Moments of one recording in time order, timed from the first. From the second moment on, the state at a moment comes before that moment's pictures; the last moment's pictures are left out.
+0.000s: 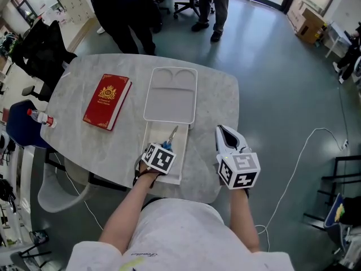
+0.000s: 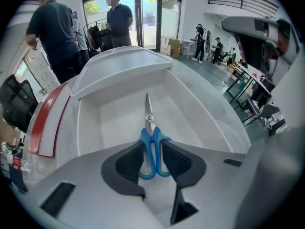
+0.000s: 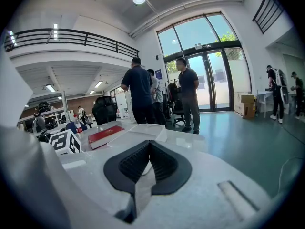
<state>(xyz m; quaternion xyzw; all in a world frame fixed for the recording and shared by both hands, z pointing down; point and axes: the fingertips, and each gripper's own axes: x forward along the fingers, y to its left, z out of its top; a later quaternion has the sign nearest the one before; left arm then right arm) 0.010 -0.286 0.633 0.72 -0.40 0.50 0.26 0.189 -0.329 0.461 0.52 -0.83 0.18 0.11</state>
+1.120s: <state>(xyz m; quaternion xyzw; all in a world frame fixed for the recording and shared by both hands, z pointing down) 0.006 -0.284 0.627 0.74 -0.41 0.45 0.29 0.181 -0.318 0.458 0.52 -0.83 0.17 0.11</state>
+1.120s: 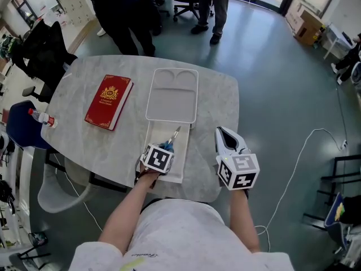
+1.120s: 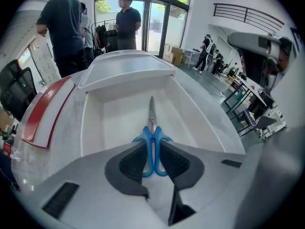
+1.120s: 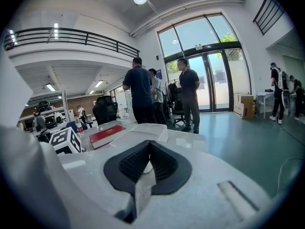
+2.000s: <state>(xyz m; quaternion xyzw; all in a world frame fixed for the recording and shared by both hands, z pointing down) -0.009 -0.270 0.575 0.78 -0.41 0.40 0.24 0.161 -0.286 0.442 0.55 -0.81 0.16 0.12</state>
